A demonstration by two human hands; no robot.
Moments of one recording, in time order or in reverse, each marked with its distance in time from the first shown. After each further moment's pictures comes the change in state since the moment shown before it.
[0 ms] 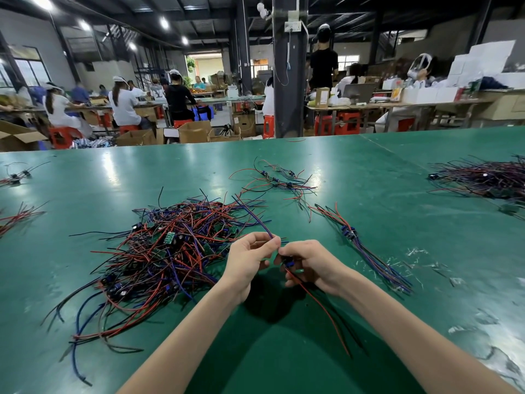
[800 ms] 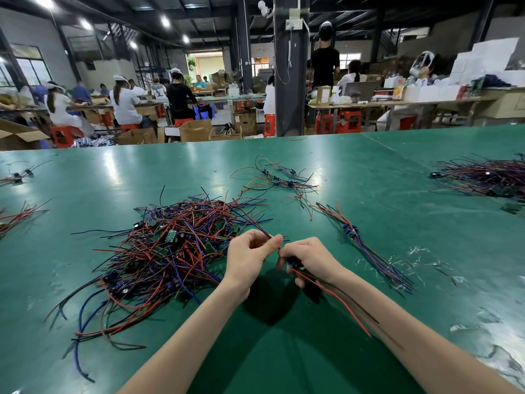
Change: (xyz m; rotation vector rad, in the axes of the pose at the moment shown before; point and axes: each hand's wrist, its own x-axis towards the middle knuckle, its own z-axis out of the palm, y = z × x) left_hand 0.004 -0.006 -0.003 0.144 0.067 0.203; right_hand 0.000 0.001 0.003 -0.194 0.077 -0.097
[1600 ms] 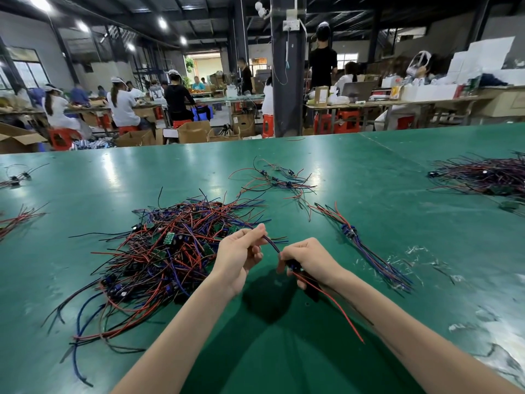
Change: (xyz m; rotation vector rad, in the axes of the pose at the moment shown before) left_hand 0.005 0.021 -0.011 -0.378 -0.002 -0.337; right_hand 0.003 0.004 -0.002 -0.071 0.011 -0.028
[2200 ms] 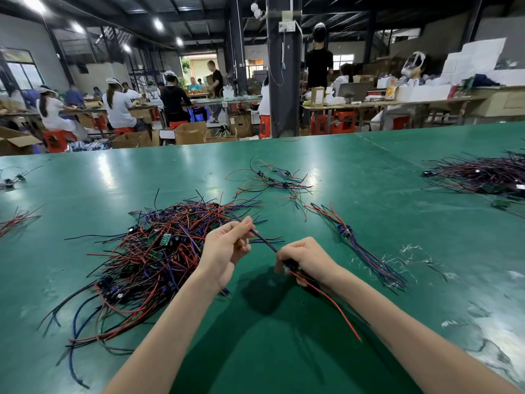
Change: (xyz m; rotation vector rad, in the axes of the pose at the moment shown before) left_hand 0.001 0.014 -0.008 -0.032 -0.033 0.088; right_hand 0.004 0.006 -0.003 -0.016 -0.016 -0.009
